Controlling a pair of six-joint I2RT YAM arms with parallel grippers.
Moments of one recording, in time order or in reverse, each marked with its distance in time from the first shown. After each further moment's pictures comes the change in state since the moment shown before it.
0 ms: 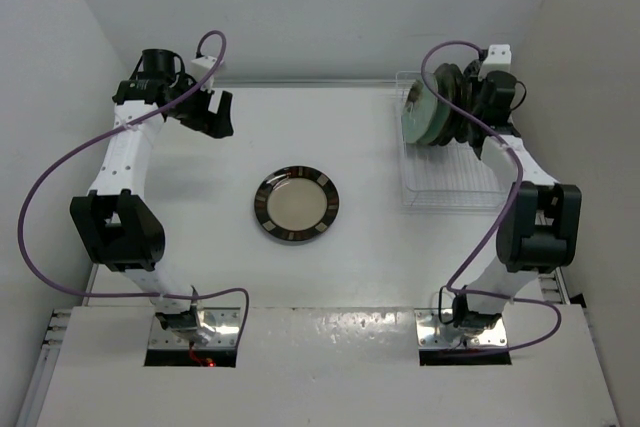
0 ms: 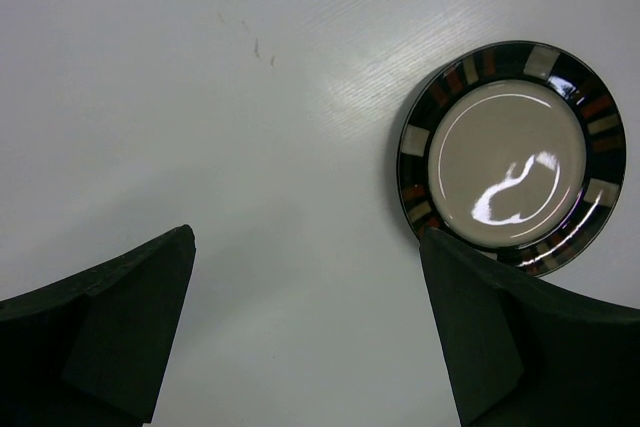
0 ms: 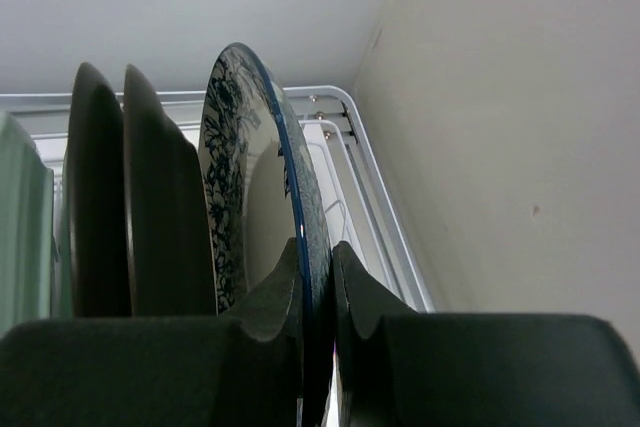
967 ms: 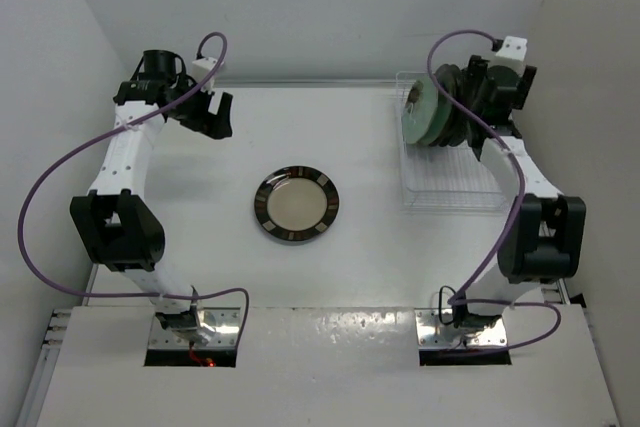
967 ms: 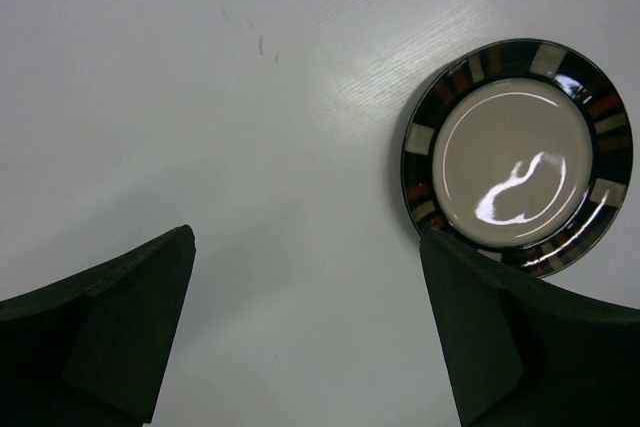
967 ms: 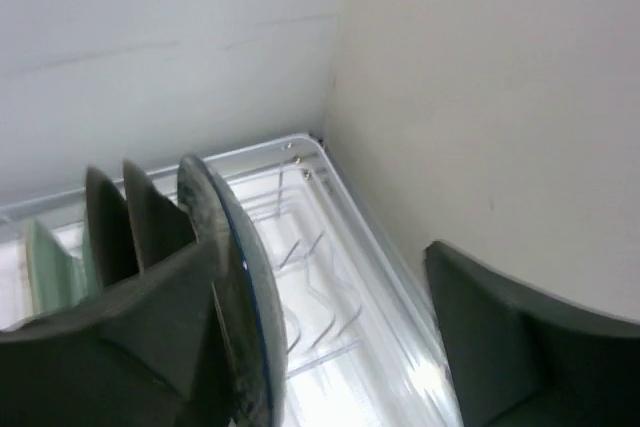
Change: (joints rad) left arm -0.001 0.000 -0.003 0.002 -0.005 0.001; right arm 0.047 -0.043 -0.008 0.071 0.145 0.064
